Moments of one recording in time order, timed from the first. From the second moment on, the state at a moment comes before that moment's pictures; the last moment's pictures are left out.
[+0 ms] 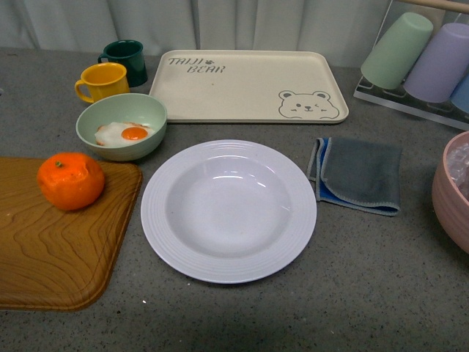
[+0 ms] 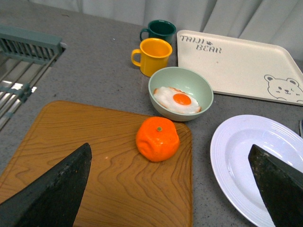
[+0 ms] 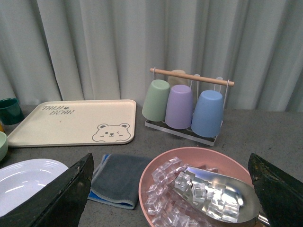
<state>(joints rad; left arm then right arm) -0.16 0.71 0.17 0.23 -0.21 -0.16 0.00 0.00 0.01 0.00 0.00 0.00</state>
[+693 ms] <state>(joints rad) -0.13 1.74 0.55 0.52 -0.15 -0.10 0.00 0.00 0.01 0.00 0.00 0.00</state>
